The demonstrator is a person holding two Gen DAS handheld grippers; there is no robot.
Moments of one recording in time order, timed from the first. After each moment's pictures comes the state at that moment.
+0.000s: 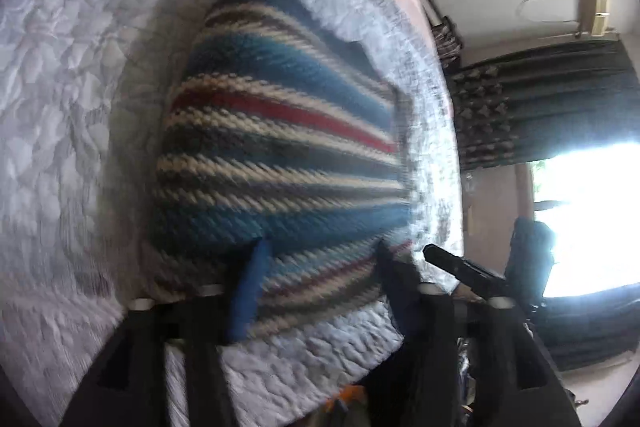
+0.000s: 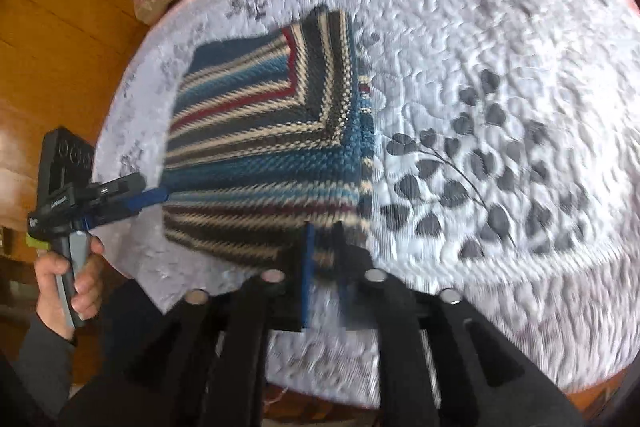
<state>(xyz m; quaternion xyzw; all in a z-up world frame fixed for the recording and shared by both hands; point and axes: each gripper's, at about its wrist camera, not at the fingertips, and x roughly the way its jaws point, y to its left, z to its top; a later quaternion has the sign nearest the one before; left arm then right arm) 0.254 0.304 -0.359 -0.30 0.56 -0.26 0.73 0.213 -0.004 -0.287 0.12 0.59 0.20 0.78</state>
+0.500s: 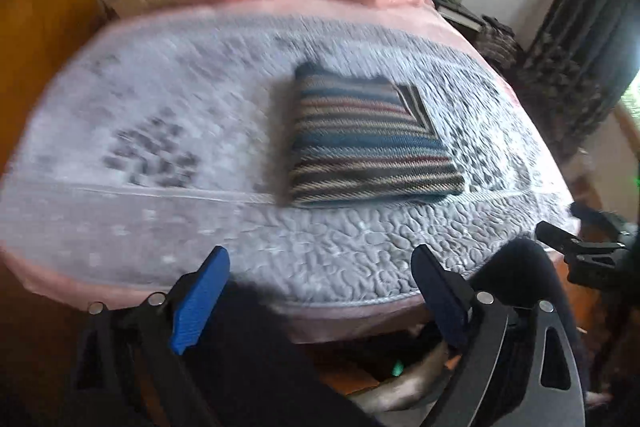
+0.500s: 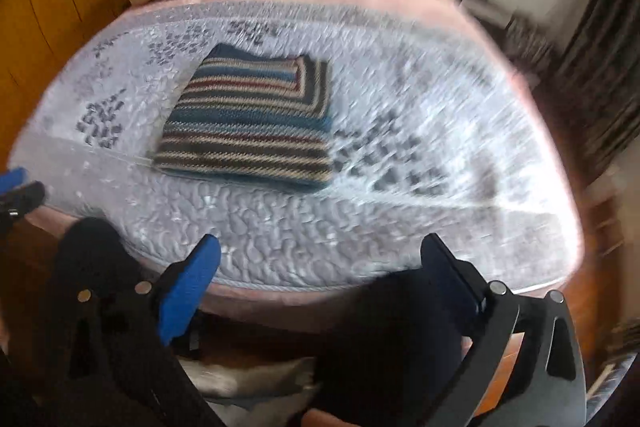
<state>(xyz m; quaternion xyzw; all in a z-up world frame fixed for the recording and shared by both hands) 0.007 0.295 -0.216 -0.03 0.44 -0.04 0.89 0.028 0.061 -0.182 -0.11 0.47 0.04 0.87</state>
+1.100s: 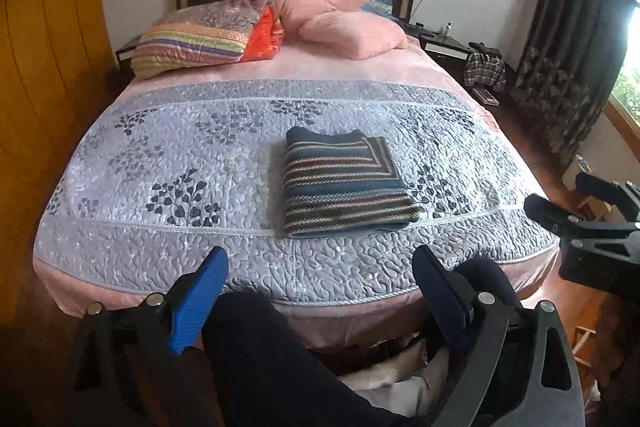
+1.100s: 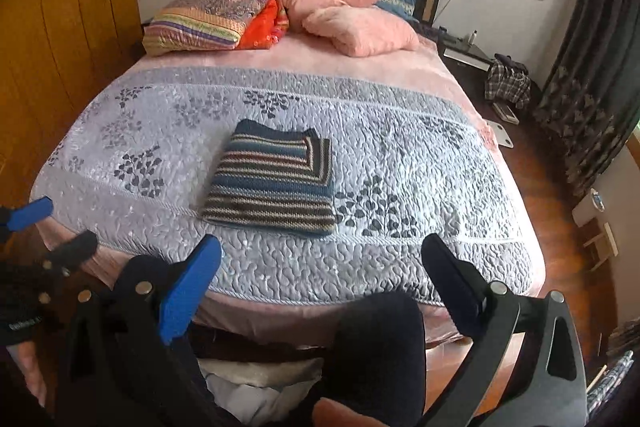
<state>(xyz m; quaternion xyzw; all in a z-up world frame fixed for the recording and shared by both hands) -0.041 0.265 -0.115 -0.01 0.40 -0.07 0.91 -0.034 0.072 -0.049 -0.09 0.40 0.05 0.91</state>
